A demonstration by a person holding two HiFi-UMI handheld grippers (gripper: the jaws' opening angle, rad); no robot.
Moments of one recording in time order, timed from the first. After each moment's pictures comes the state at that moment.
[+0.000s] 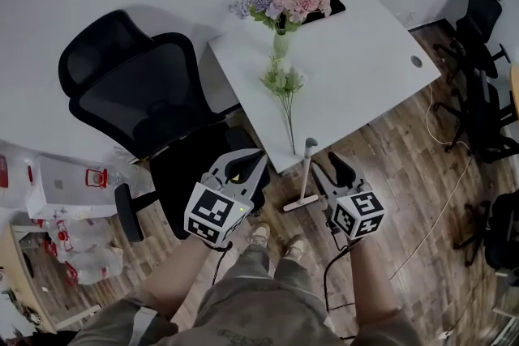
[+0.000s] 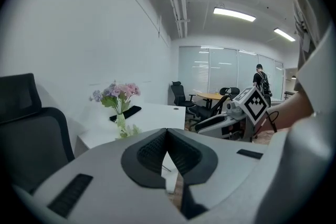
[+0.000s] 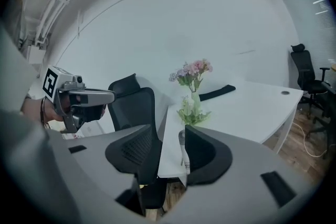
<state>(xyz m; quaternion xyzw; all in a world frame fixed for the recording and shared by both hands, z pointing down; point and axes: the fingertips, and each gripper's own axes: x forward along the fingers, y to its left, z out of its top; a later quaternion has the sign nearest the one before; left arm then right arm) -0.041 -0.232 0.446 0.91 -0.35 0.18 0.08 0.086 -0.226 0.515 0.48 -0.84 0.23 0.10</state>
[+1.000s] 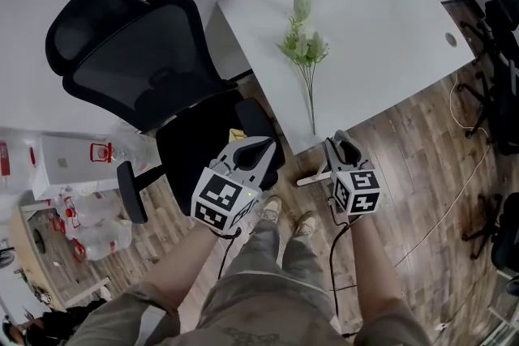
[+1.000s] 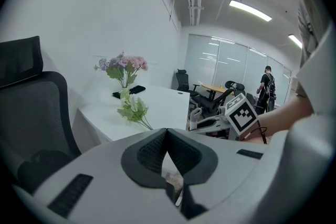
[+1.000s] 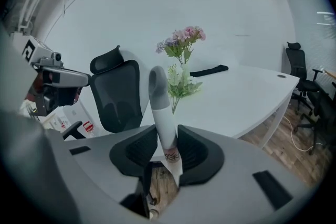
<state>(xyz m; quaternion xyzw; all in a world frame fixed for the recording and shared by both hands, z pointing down) -0.058 -0.237 0.533 0.89 -0.36 0.22 0.16 0.082 -0.251 0.635 0.51 -0.80 0.25 0.19</state>
